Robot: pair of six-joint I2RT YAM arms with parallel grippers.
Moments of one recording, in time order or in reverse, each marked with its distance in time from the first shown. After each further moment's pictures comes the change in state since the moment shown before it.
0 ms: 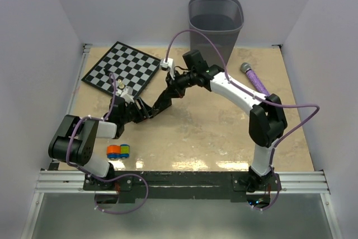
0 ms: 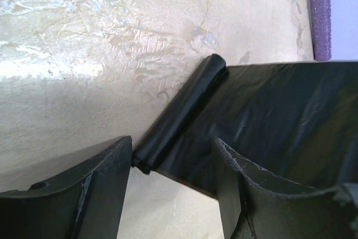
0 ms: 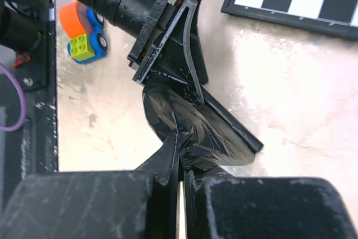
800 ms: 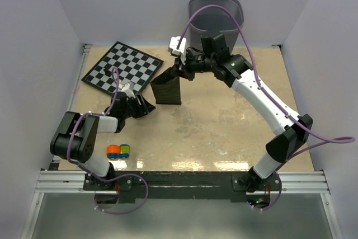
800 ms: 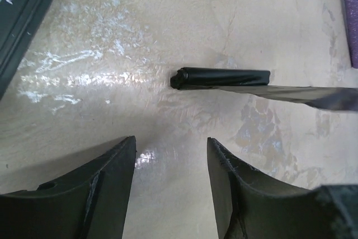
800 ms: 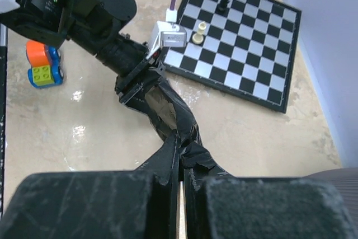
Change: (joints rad) left arm 0.000 0.032 0.091 -0.087 -0.071 0.116; right arm 0.000 -0.236 0.190 -0.149 0.178 -0.184
